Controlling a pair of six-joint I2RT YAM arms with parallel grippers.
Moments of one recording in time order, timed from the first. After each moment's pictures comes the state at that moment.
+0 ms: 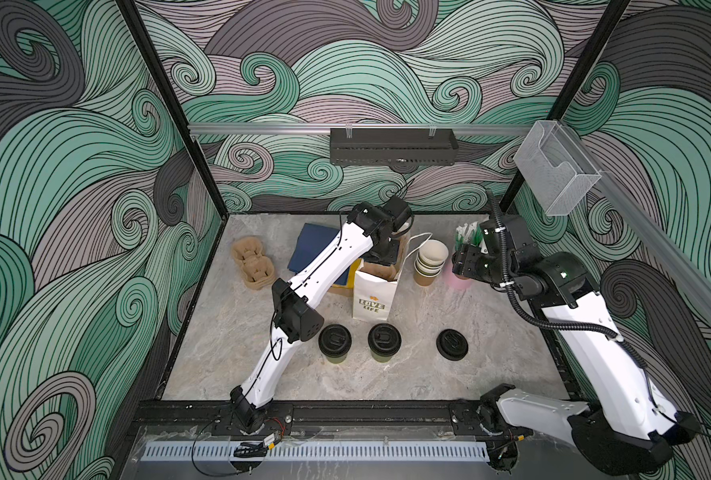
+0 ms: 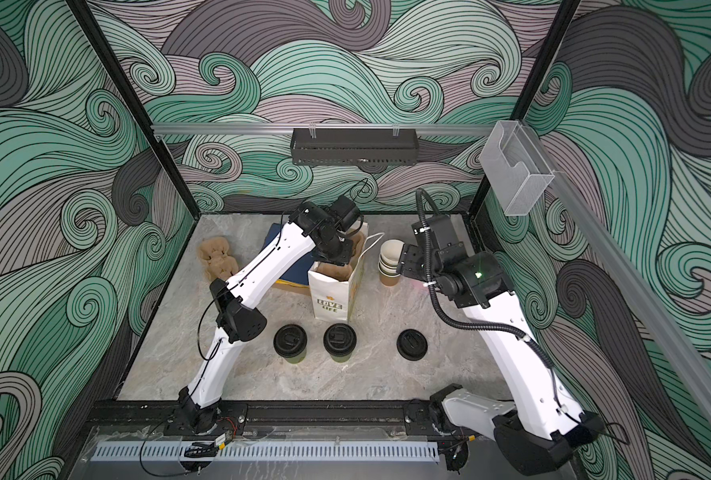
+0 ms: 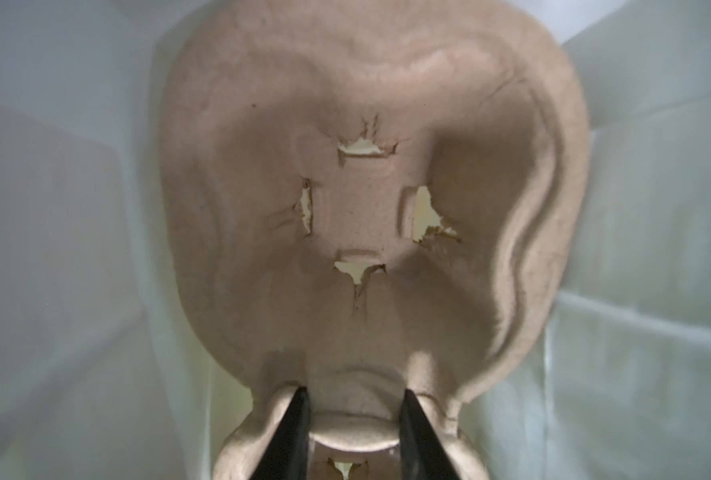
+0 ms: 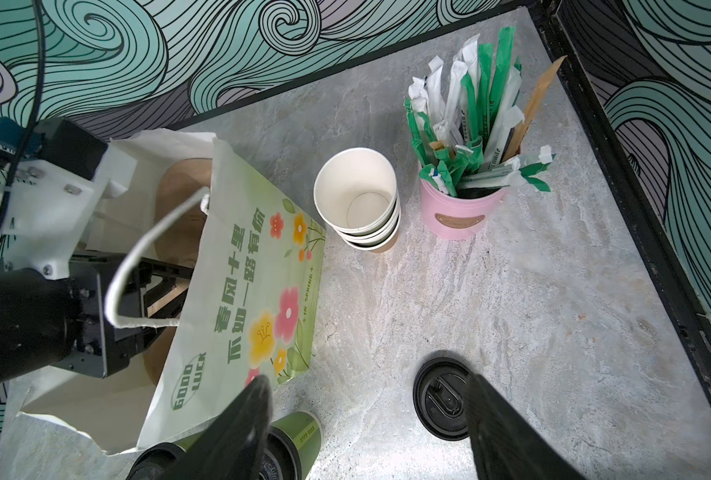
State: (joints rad) left arm -0.78 2.31 2.63 -1.54 -0.13 -0.48; right arm 0.45 1.19 1.59 -1.25 0.26 0.58
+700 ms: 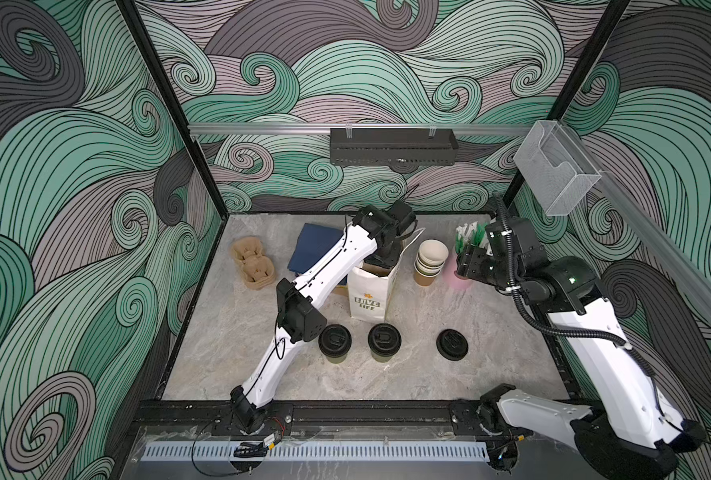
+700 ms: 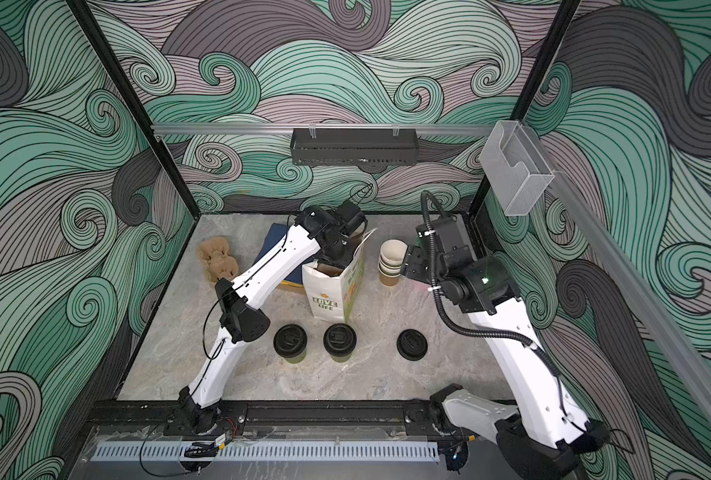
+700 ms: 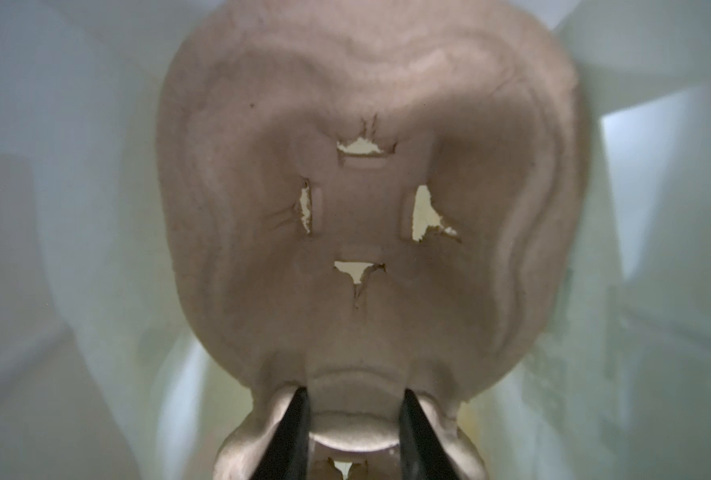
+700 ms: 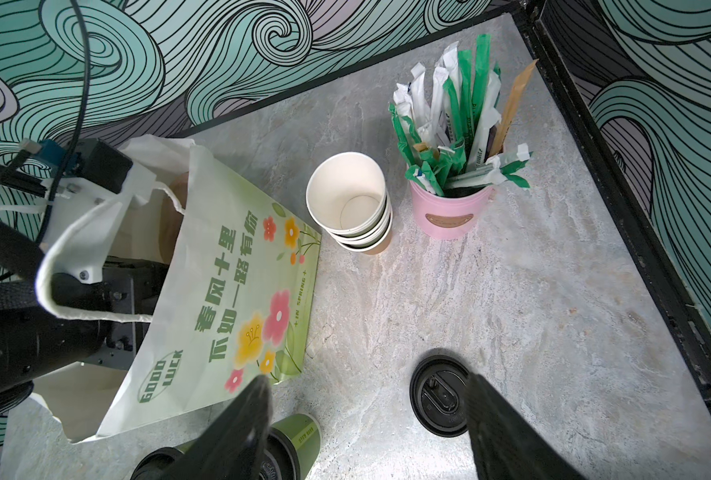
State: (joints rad) left arm -0.80 2.33 2.63 -1.54 -0.18 -0.45; right arm 0.45 1.16 1.59 -1.27 0.28 0.61
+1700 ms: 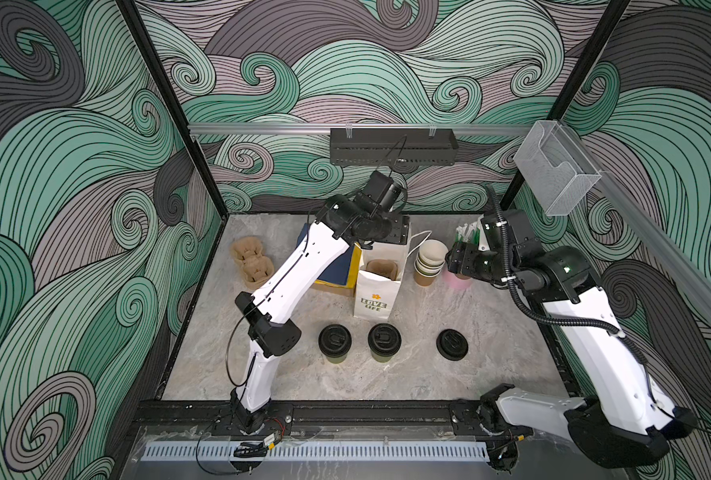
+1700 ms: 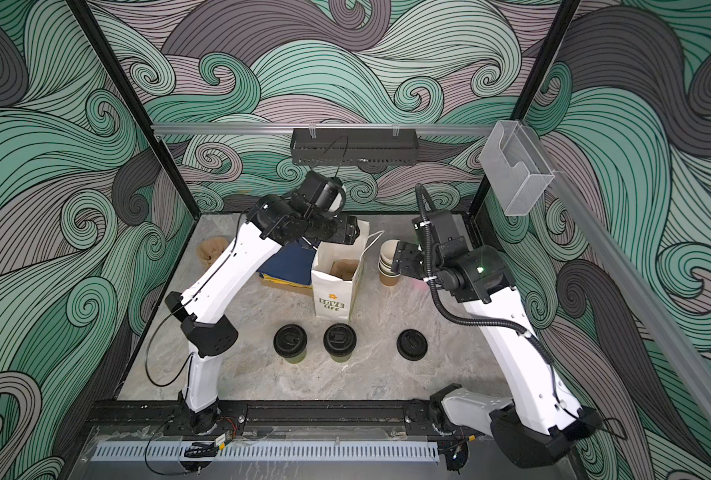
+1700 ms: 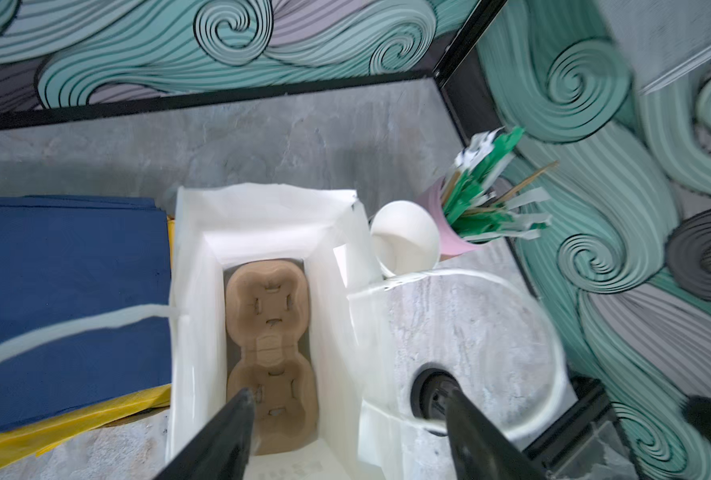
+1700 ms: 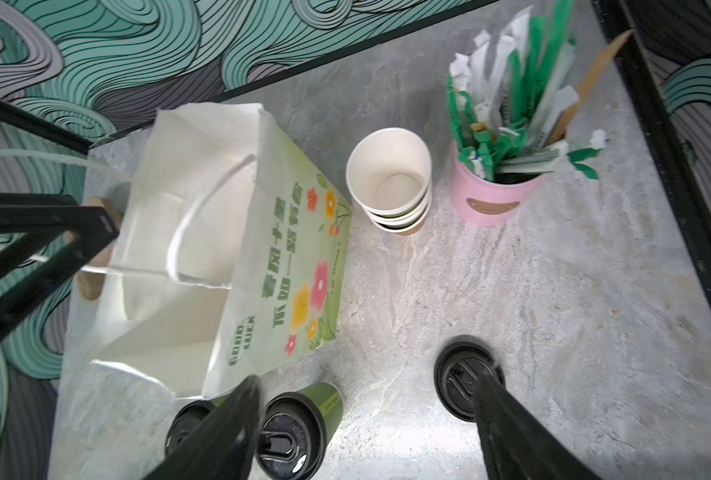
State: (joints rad) left arm -0.80 2.00 2.53 -1.26 -0.07 -0.49; right arm 0.45 1.25 1.69 -1.30 0.12 0.57
